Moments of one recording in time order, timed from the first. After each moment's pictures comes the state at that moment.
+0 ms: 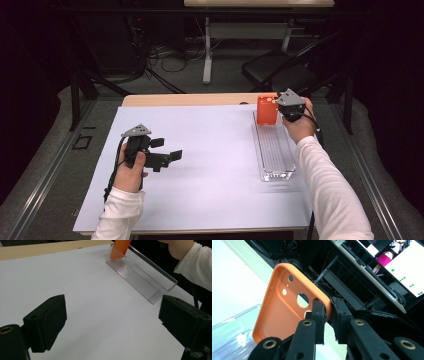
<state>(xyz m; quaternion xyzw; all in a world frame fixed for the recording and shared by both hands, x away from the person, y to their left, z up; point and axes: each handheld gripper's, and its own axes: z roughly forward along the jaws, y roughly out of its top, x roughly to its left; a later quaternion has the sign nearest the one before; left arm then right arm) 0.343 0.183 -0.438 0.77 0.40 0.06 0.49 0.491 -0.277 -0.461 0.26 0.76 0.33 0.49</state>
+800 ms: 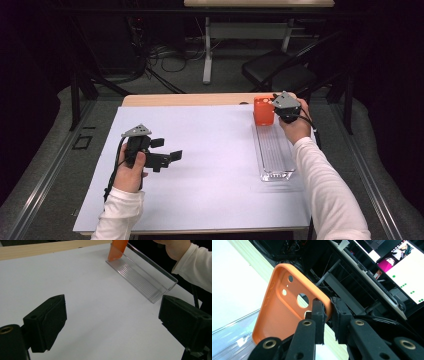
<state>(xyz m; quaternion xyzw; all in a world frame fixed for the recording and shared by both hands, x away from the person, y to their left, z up) 0.343 0.183 -0.439 0.77 0.40 0.06 0.49 0.492 -0.269 -0.468 0.24 0.77 0.33 0.50</state>
